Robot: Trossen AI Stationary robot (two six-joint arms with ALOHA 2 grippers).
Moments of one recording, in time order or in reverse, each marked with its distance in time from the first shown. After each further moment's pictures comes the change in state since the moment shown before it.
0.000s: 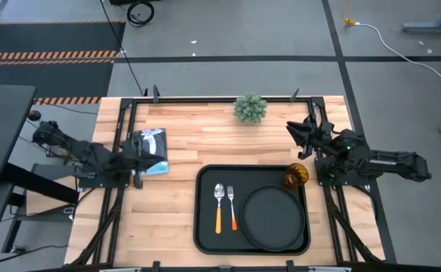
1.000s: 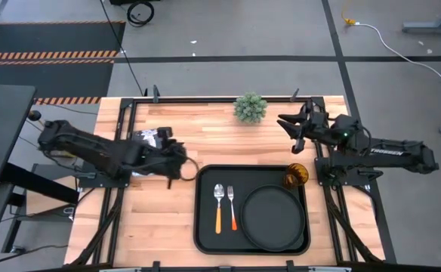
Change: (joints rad) left arm 0.219 0.955 0.756 -0.797 -0.183 0.061; right arm 0.005 0.286 0.343 -0.207 -0.060 -0.177
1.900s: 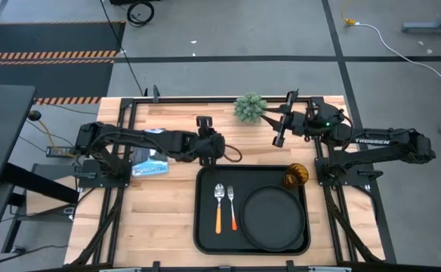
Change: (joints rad) left arm 0.190 0.406 0.323 0.201 0.086 0.319; right arm -0.038 0.356 0.170 0.228 -0.139 -0.459
